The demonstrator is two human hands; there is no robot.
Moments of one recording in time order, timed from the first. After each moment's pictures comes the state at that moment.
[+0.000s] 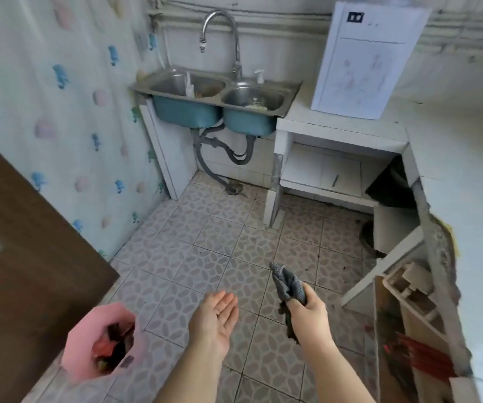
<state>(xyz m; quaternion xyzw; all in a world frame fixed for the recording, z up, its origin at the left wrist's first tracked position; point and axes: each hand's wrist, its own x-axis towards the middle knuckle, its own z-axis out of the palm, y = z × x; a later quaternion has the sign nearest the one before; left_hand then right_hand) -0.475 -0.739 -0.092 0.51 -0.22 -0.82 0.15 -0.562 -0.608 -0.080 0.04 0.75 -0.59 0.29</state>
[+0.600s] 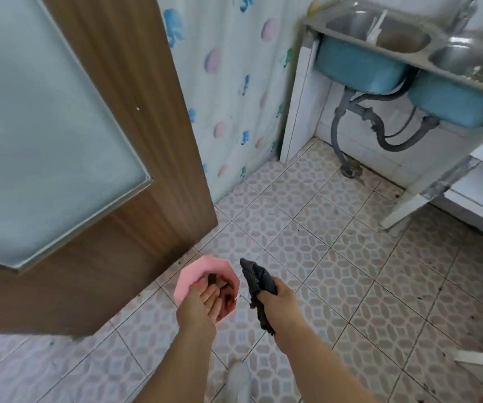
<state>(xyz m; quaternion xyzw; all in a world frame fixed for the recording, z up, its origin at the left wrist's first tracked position) -0.270 -1.027 -0.154 0.65 -0.06 -0.70 0.30 -0.390 -0.952 -0.142 -0.08 0.73 -0.42 0.54</state>
